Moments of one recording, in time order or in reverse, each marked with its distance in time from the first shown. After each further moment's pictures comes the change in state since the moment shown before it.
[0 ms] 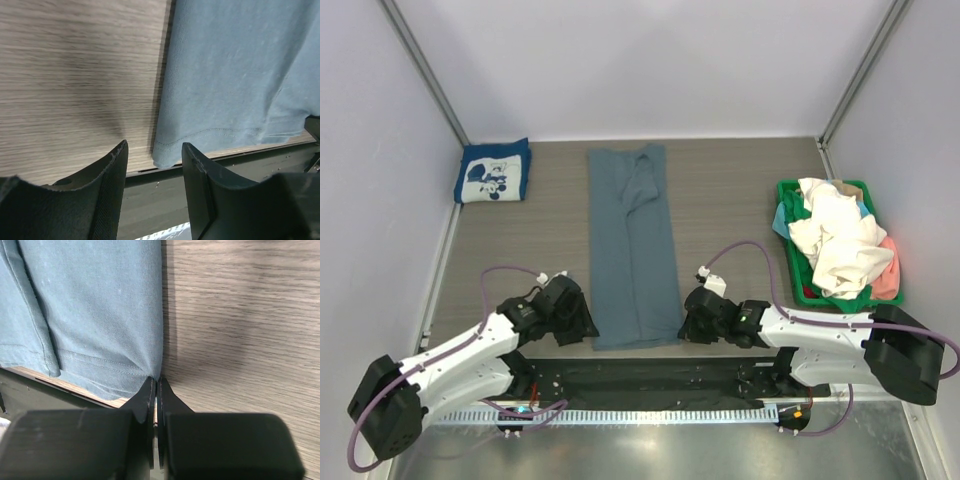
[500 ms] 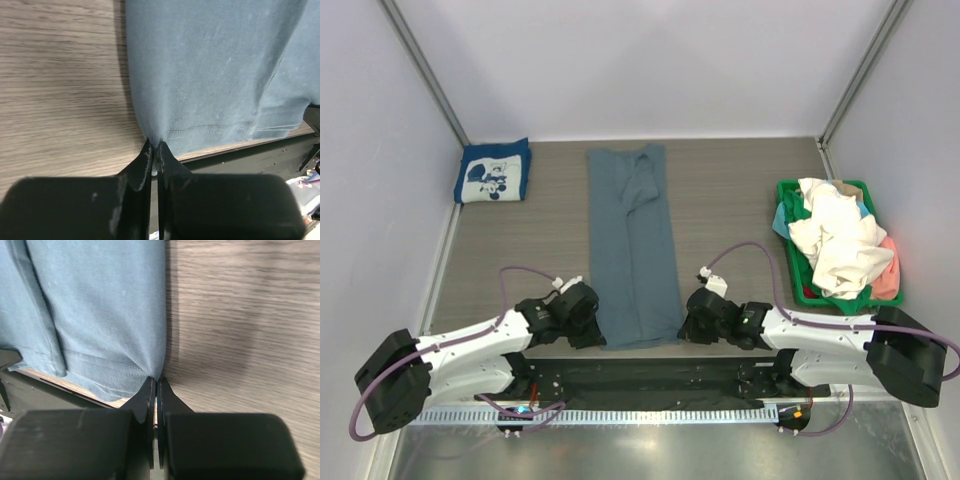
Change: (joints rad) left arm -0.169 0.134 -0.016 0.148 -0.024 -0.139; right arm 0.000 -0.012 -0.024 0.043 -0.001 0.004
